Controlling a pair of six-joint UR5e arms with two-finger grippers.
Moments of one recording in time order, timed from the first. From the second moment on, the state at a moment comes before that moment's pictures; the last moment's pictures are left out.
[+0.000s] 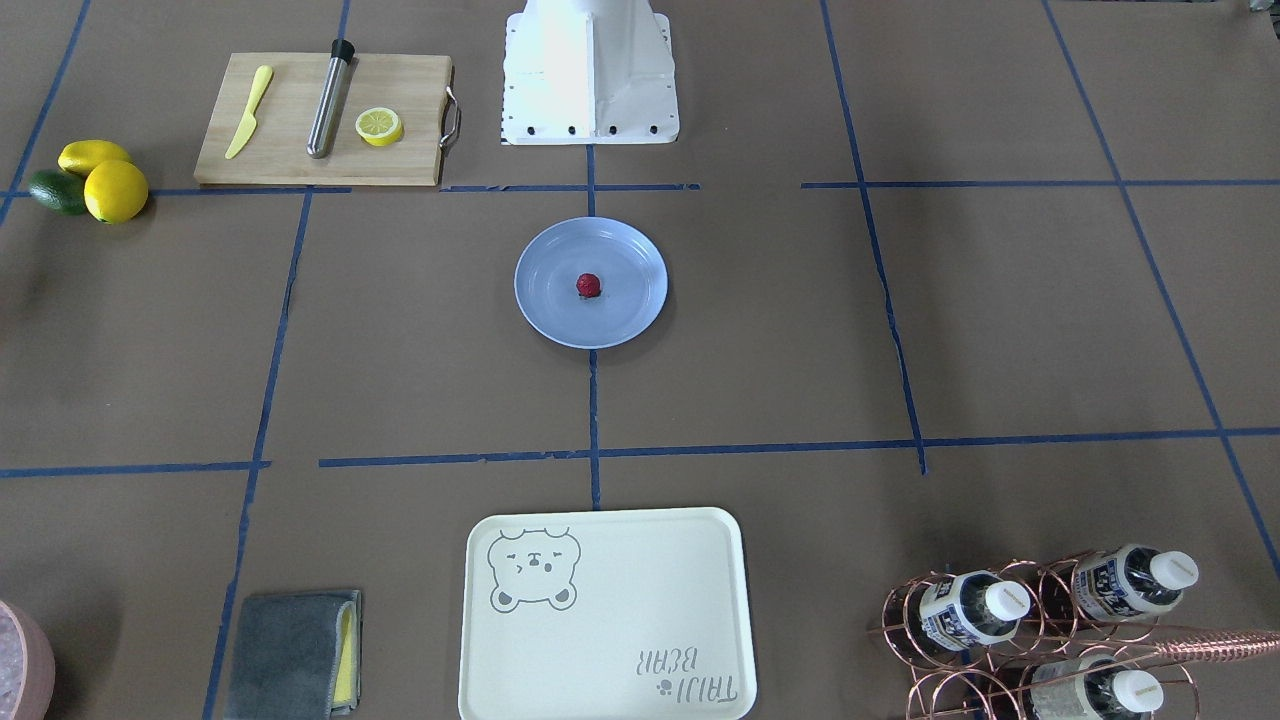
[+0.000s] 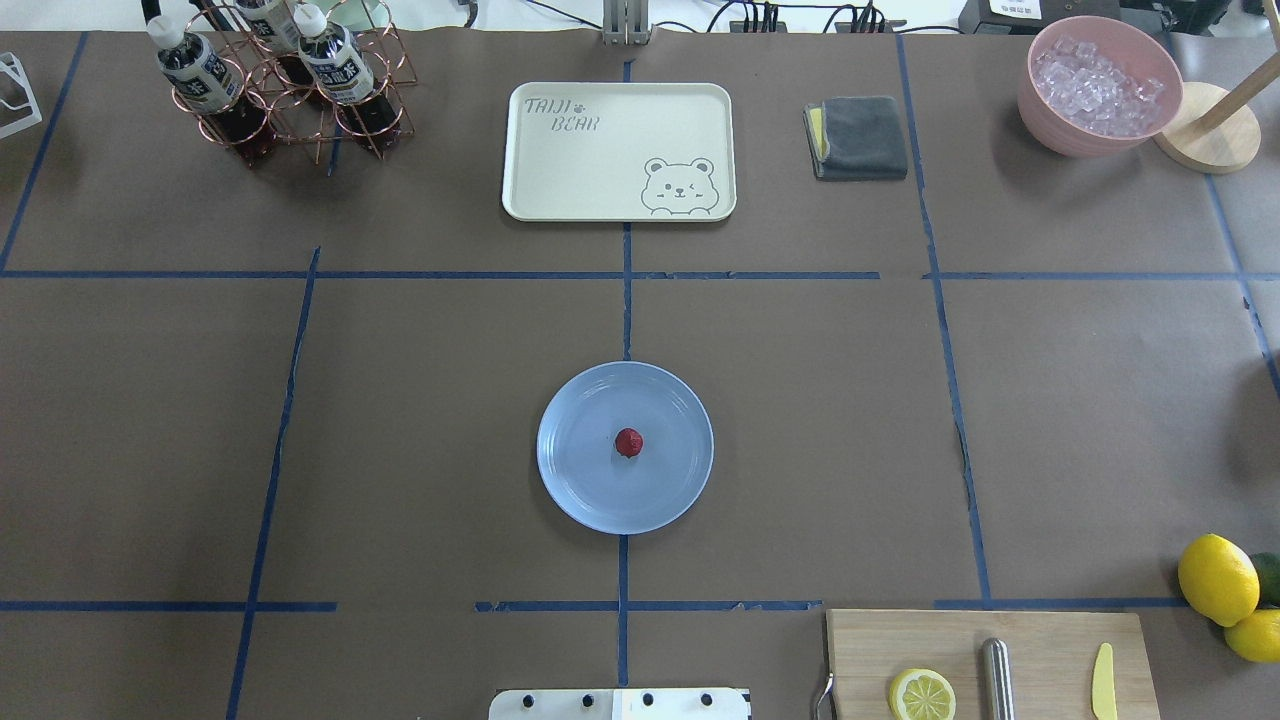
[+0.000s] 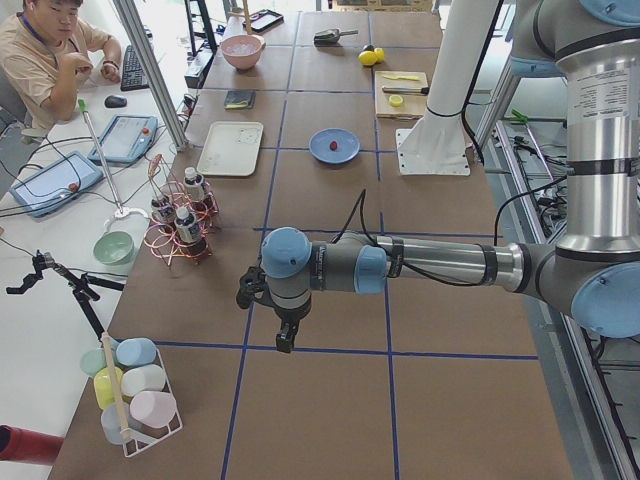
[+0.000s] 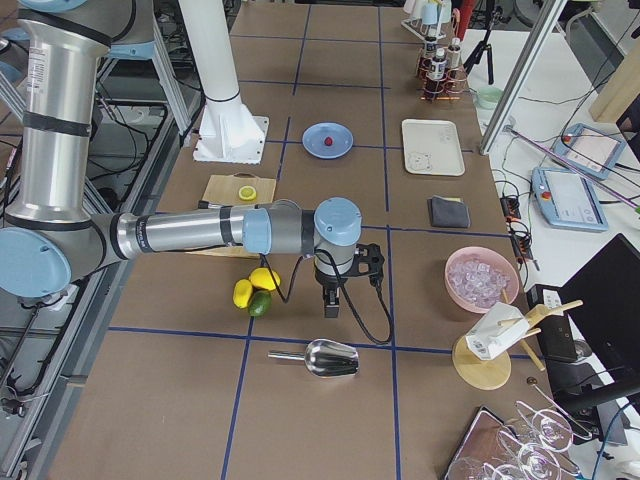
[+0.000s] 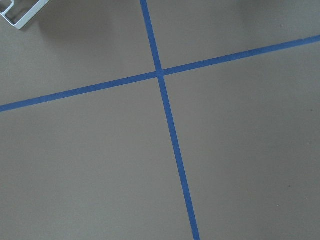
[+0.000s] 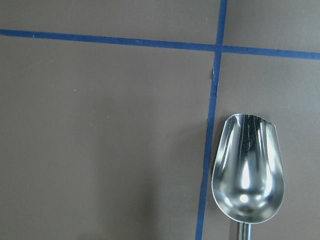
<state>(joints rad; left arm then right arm) -1.57 -1.47 -1.74 -1.56 -2.36 0.18 1.52 -1.75 1.89 -1.69 2.39 -0.03</state>
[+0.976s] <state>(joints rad) -1.57 -1.50 -1.74 -1.56 -2.36 0.18 1.51 -1.74 1.88 -1.69 2.40 -0.02</state>
